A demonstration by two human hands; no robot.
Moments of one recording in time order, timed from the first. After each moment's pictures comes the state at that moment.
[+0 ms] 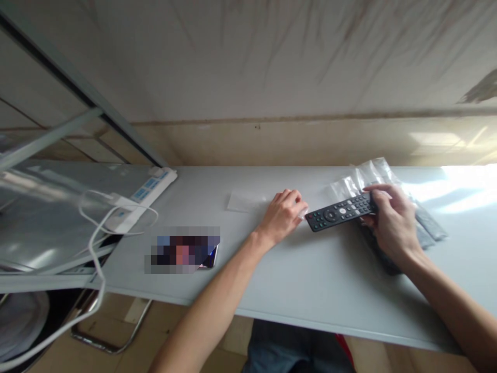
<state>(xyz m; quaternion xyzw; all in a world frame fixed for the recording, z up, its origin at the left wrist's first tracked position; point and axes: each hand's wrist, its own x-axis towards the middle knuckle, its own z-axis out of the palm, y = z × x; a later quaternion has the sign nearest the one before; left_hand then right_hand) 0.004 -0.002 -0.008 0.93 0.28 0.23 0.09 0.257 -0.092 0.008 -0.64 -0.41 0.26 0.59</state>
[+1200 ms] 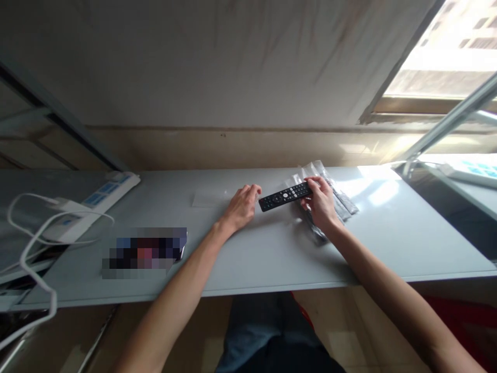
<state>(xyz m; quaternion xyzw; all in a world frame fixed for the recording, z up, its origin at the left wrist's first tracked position) -0.002 0.004 -0.005 0.91 0.30 0.26 0.15 0.245 -0.082 0.009 -0.53 -0.34 0.37 0.68</state>
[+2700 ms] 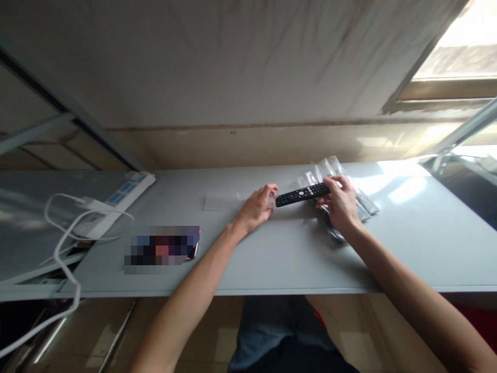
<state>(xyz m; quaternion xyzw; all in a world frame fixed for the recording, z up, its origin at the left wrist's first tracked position) 0.000 -0.004 -0.011 0.89 0.25 0.30 0.23 0.252 -0.082 0.008 -0.57 -0.29 0.34 0.69</state>
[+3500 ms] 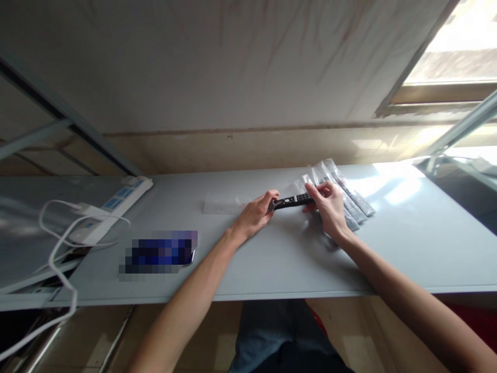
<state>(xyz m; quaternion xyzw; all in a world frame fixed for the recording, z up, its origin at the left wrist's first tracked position) 0.003 -0.007 -0.012 0.90 0.22 0.29 0.25 0.225 -0.093 0.021 -0.60 -0.37 0.28 0.65</state>
